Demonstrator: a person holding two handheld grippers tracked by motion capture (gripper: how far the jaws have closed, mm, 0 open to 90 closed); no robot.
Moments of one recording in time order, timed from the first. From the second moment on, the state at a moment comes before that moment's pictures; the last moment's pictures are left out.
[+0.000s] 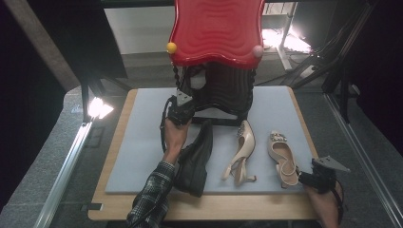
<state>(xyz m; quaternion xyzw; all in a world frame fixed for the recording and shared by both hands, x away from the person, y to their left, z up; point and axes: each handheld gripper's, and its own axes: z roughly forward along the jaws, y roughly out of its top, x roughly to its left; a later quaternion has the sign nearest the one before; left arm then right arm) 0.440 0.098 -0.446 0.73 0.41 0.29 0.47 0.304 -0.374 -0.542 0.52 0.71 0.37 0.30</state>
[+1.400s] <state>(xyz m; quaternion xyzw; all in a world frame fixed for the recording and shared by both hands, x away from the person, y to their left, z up) 0.354 0.152 -0.465 0.74 0.41 0.24 0.47 0.304 -0.374 -0.542 0.52 0.71 0.37 0.30</state>
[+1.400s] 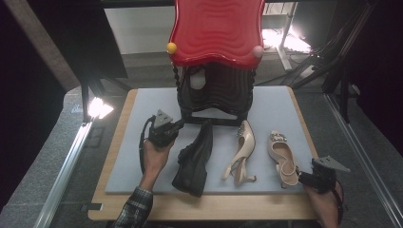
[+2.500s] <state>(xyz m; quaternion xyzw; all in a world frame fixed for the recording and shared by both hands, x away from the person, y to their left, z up) 0.270 0.141 -0.503 0.75 0.38 0.15 0.52 0.304 -0.373 -0.542 0.52 0.71 0.37 0.30</state>
